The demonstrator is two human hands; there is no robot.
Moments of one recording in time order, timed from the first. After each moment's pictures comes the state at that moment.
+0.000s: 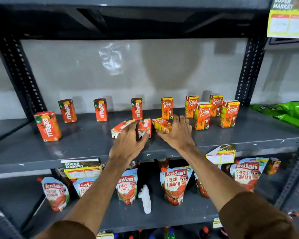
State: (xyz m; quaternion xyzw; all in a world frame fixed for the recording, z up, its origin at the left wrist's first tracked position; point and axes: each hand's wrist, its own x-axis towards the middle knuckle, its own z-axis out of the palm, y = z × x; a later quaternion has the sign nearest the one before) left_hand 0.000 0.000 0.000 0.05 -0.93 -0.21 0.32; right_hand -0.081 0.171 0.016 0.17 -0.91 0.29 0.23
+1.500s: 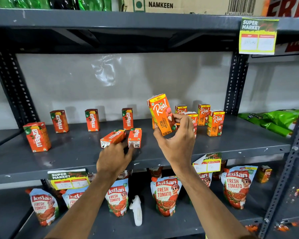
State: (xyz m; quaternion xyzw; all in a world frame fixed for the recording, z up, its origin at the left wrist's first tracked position) left_hand 0.016 0.010 -0.005 0.11 -0.94 -0.11 0.31; right_hand -0.033 0.198 0.034 0.19 -0.70 0.49 0.49
